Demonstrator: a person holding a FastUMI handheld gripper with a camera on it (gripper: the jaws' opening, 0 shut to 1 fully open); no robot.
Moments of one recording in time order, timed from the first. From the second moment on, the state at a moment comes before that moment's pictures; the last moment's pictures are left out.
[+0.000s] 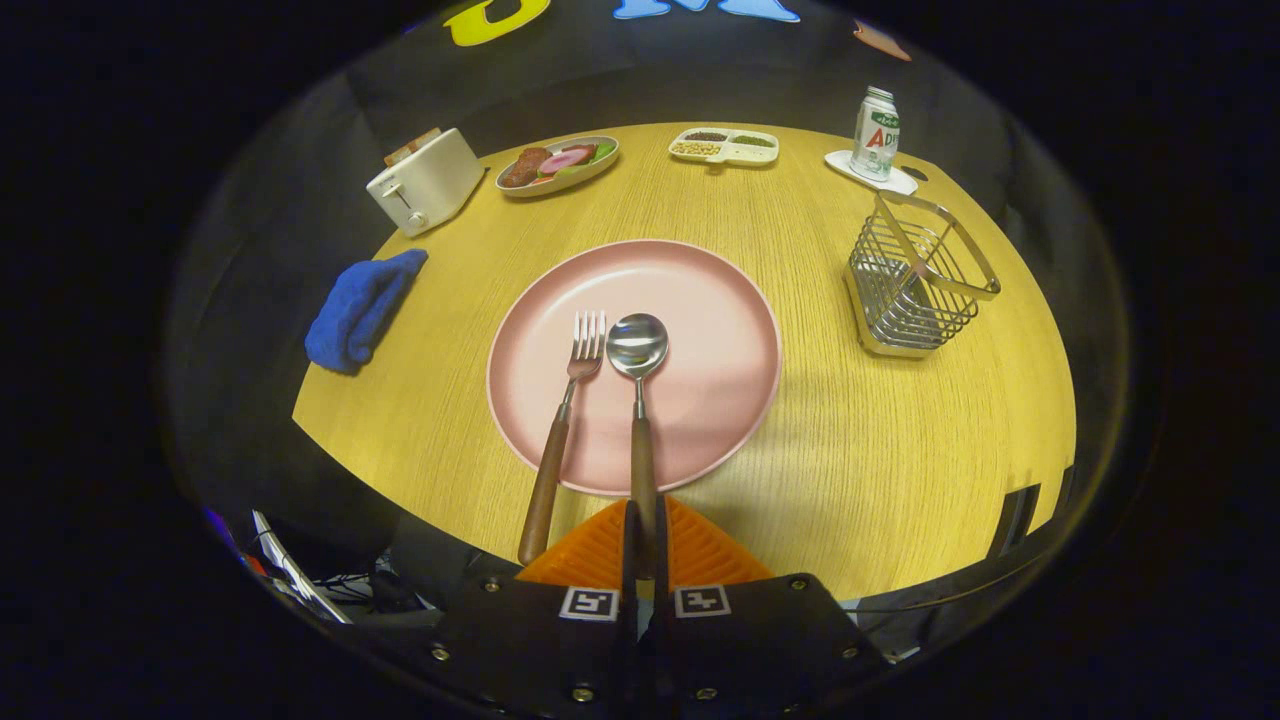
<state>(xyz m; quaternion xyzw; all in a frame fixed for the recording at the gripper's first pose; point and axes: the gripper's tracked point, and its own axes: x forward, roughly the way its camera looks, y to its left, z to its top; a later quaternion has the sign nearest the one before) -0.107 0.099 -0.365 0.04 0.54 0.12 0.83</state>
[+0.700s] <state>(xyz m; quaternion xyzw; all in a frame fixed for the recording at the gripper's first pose) -0.093 0.094 -0.346 0.08 0.49 0.11 0.86</state>
